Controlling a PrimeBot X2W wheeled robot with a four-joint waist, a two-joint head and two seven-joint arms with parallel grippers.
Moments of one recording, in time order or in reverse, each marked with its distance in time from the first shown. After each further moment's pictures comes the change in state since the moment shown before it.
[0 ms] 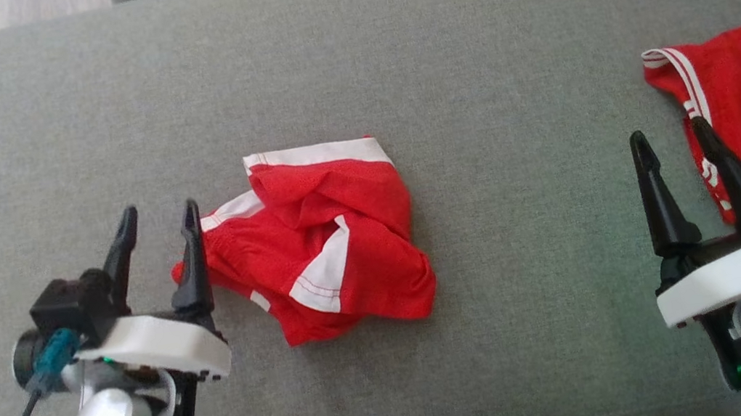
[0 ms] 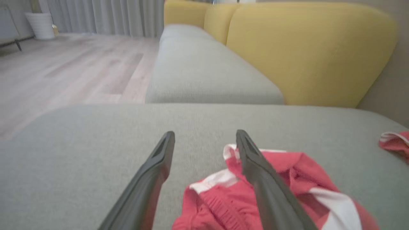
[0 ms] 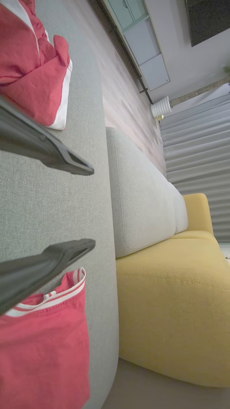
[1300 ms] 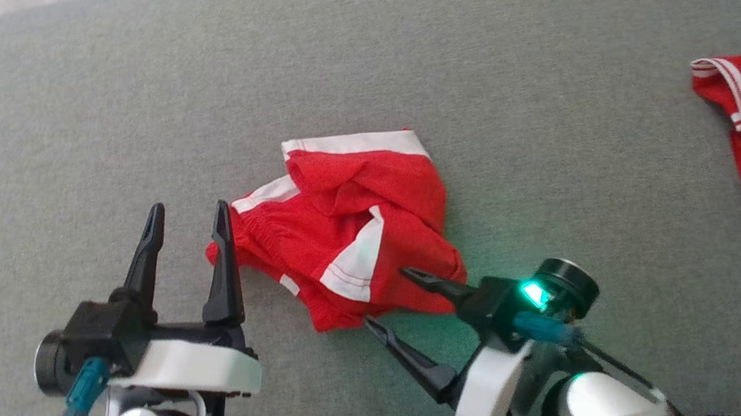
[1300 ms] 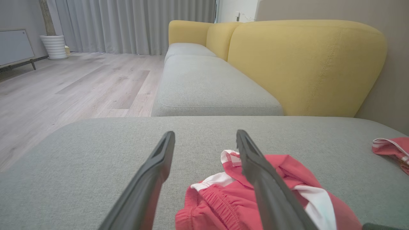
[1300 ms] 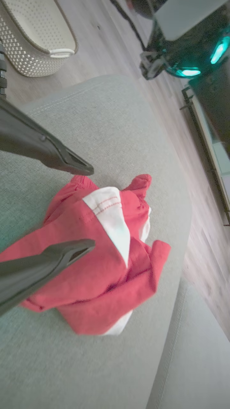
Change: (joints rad) left arm 0.071 -0.046 0.027 -0.154 0.144 0.017 -0.015; right arm -0.145 -0.042 0.648 0.213 -0.079 0.000 0.106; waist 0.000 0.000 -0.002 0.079
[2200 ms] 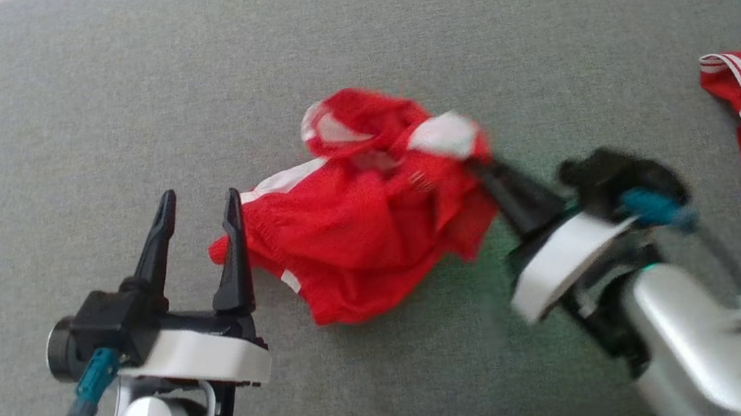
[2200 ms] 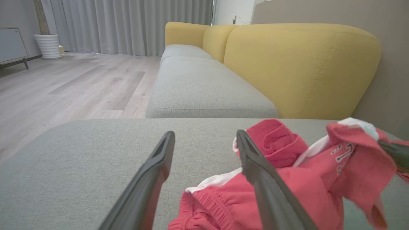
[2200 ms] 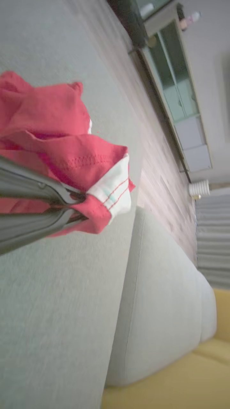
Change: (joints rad) left arm -0.013 -0.062 0.037 0.030 0.044 -0.054 0.000; right arm -0.120 0.018 -0.242 0.061 0.035 0.000 -0.086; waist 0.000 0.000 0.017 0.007
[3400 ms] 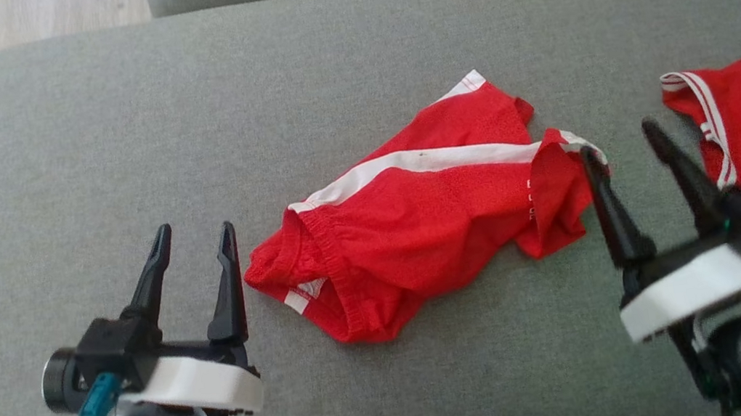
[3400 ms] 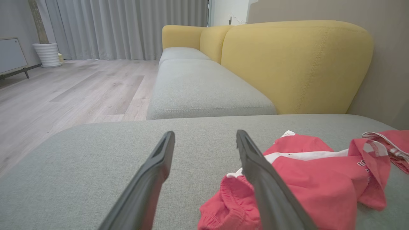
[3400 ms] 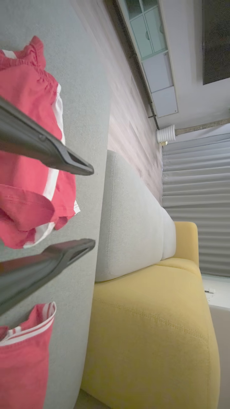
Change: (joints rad) left arm 0.058 0.007 0.026 0.021 0.032 -0.015 0.000; right arm 0.222 0.017 -0.320 -0.266 -0.066 0.000 -0.043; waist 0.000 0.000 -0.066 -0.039
